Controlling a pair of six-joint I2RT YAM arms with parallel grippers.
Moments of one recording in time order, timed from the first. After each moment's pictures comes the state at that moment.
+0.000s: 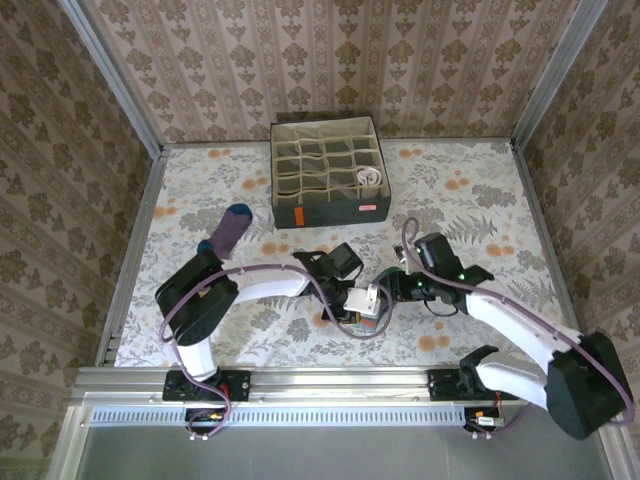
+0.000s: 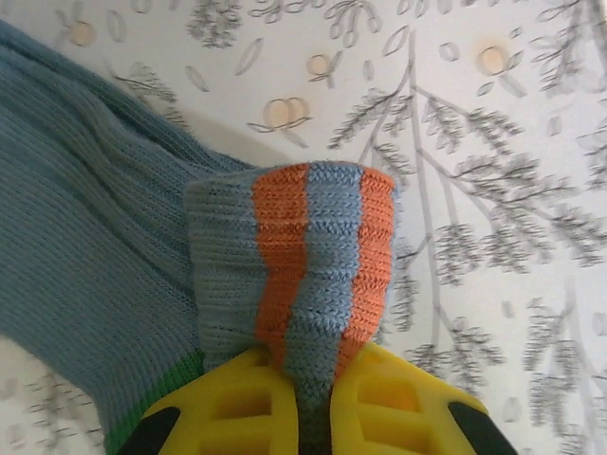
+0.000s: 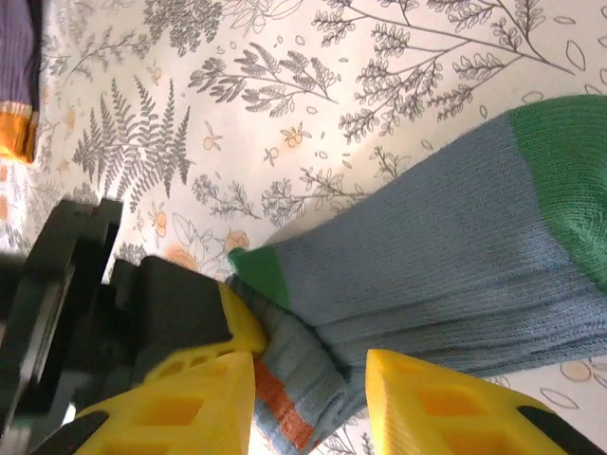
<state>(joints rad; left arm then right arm) -1.03 1.80 1.06 -0.48 0.46 0.75 0.44 1.05 0.54 -0.41 -0.41 0.44</state>
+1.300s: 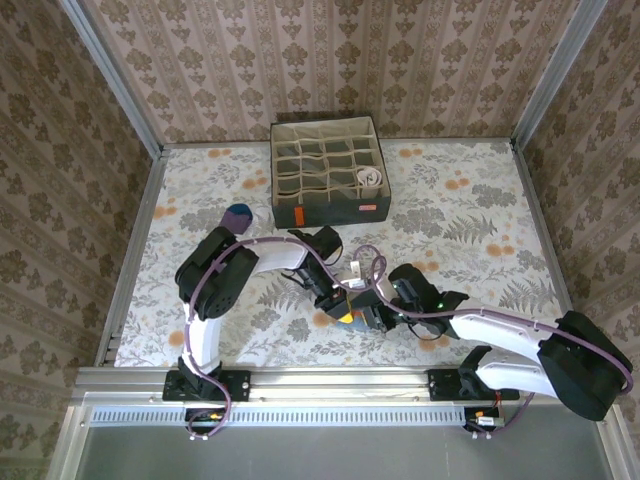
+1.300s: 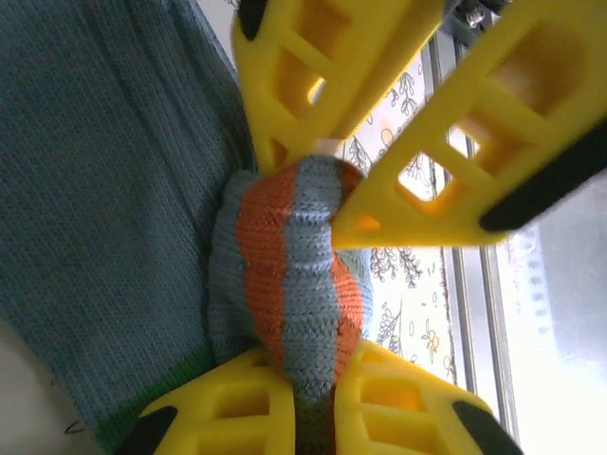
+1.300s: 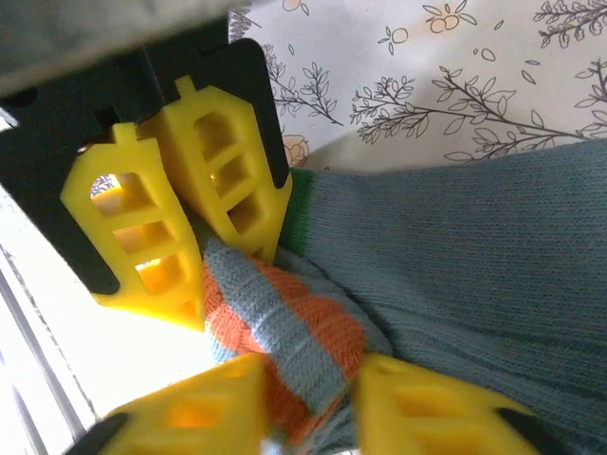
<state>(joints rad) -0.83 1.97 1.14 -0.66 0.93 0.59 0.73 1.15 0.38 -0.10 -0.30 0.33</state>
